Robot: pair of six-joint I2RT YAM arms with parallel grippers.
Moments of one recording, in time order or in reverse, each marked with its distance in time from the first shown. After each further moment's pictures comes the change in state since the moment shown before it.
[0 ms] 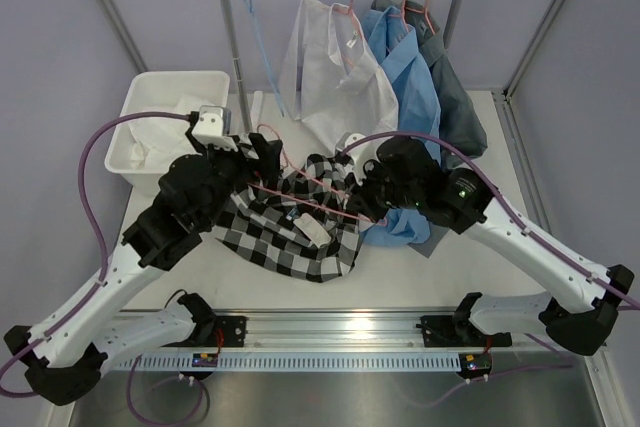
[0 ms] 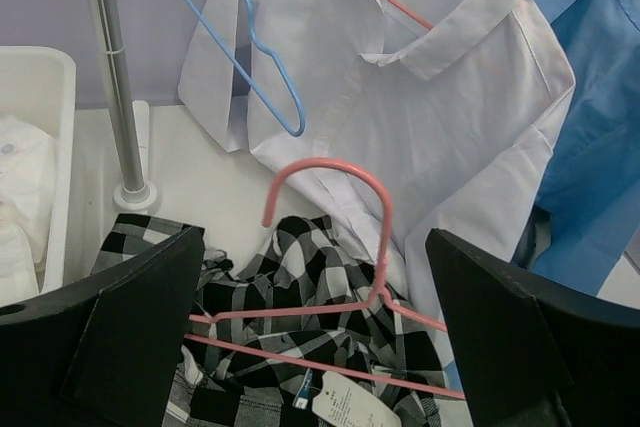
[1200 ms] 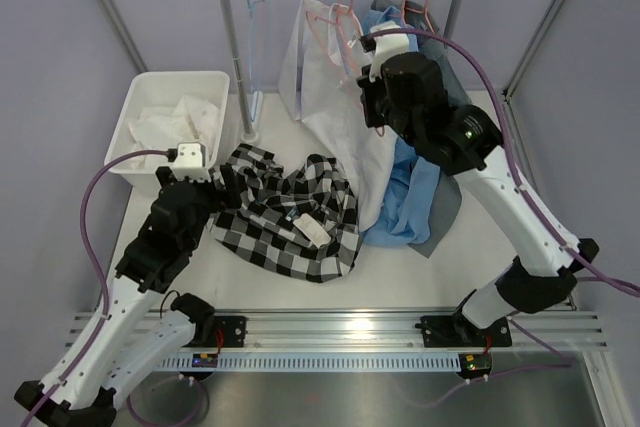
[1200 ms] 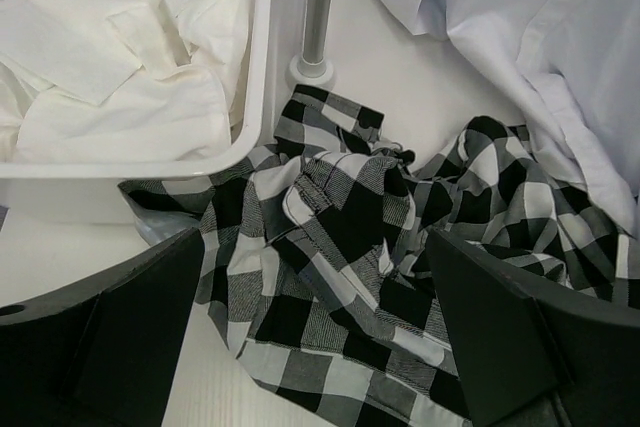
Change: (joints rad) left arm 0.283 -0.231 -0.294 -0.162 0.014 0.073; right arm -0.098 0.283 0.623 -0.063 0.517 0.154
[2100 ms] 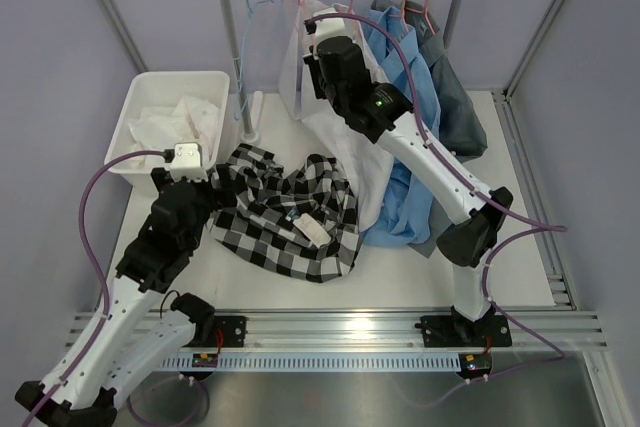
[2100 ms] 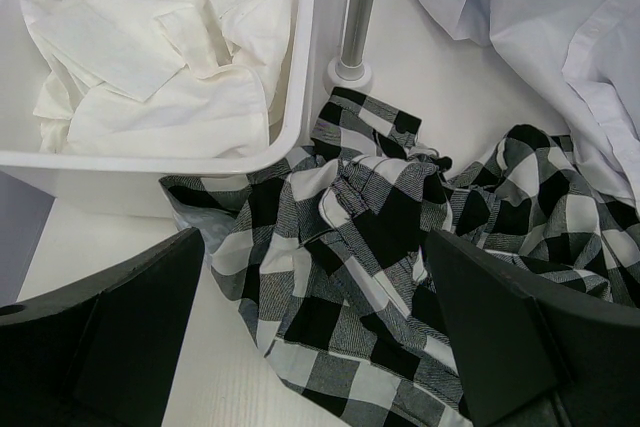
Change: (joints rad) left arm 0.004 -0.005 -0.008 -0.003 -0.080 0.026; right arm -0.028 0.440 0.248 0.289 0.071 -0.064
